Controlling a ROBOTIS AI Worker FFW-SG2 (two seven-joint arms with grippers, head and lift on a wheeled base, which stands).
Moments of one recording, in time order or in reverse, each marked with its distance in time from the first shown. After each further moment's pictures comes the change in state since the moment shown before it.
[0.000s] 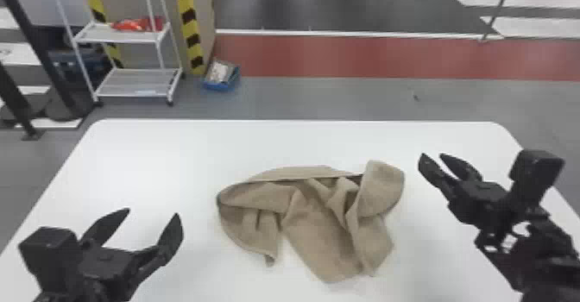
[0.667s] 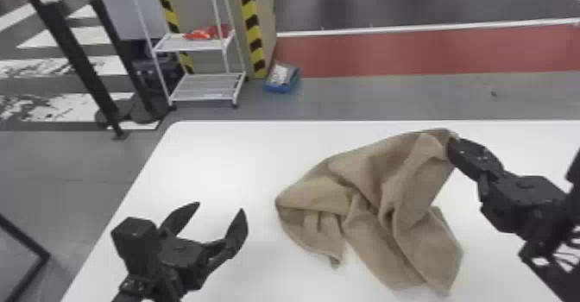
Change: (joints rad) left arm 0.020 0.000 0.005 -0.030 0.003 -0.004 0.000; right arm 0.099 0.024 0.173 -0.226 -0.004 0.009 0.001
